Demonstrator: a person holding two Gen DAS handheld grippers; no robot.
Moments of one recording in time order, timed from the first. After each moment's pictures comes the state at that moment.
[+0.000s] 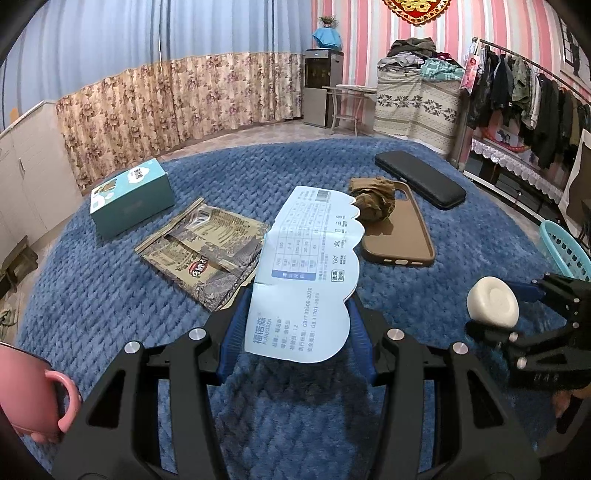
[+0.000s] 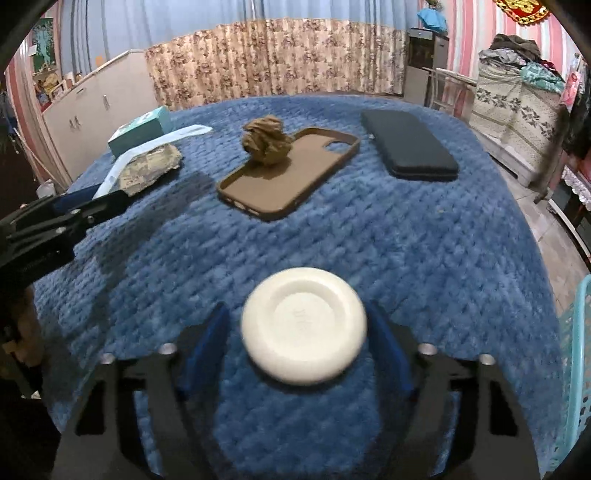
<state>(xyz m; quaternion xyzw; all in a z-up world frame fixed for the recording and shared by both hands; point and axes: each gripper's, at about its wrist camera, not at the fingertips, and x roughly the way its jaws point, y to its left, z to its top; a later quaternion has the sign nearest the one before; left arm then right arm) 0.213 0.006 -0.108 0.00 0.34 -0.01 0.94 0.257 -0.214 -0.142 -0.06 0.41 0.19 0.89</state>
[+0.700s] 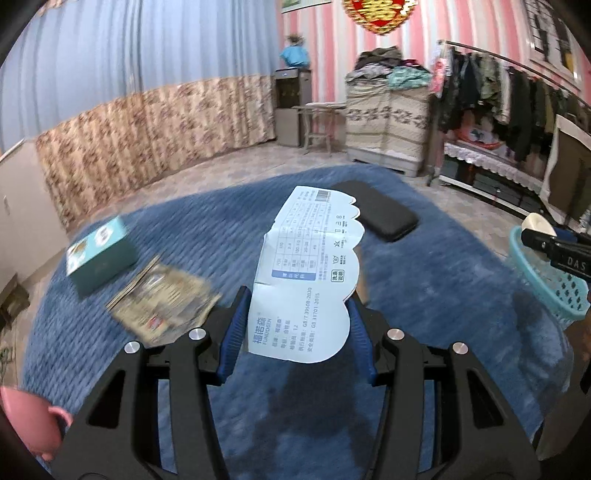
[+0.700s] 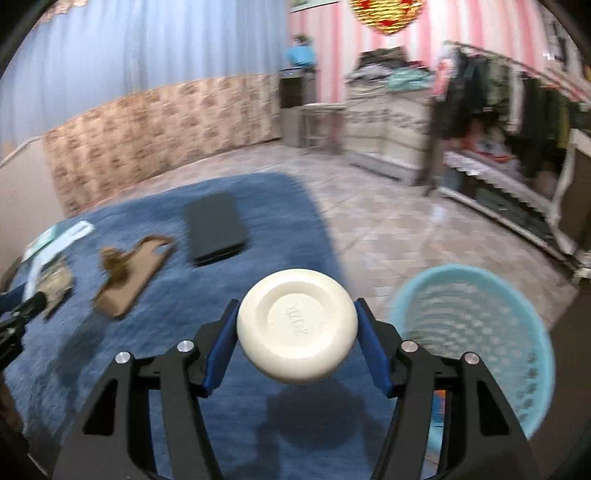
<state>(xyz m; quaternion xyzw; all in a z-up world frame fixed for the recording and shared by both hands) 0.219 -0.057 -0.070 0.04 0.30 -0.06 0.95 0.240 -0.356 -0.061 0.00 0.31 -0.07 0.95</state>
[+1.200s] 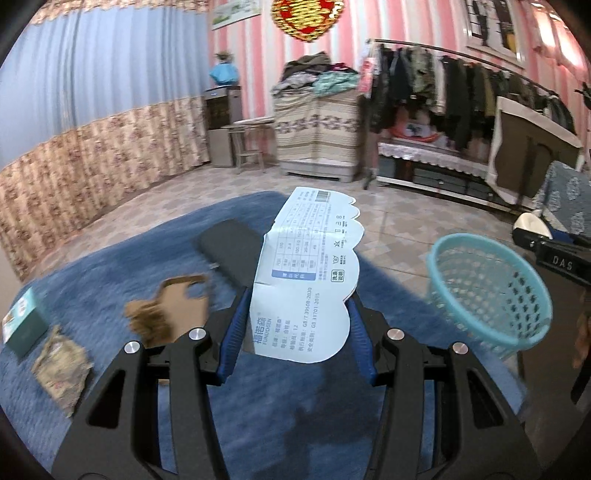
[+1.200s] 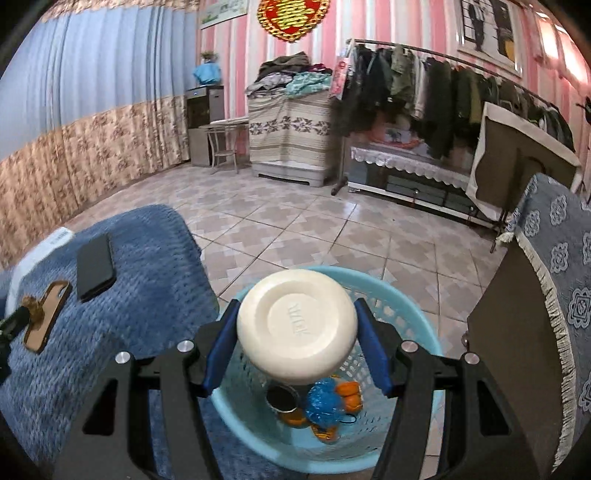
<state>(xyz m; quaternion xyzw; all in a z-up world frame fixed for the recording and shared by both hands) 0.233 -0.202 -0.052 0.07 0.27 -0.19 0.94 0.206 -0.471 -0.045 0.06 0.29 -0.20 0.94</state>
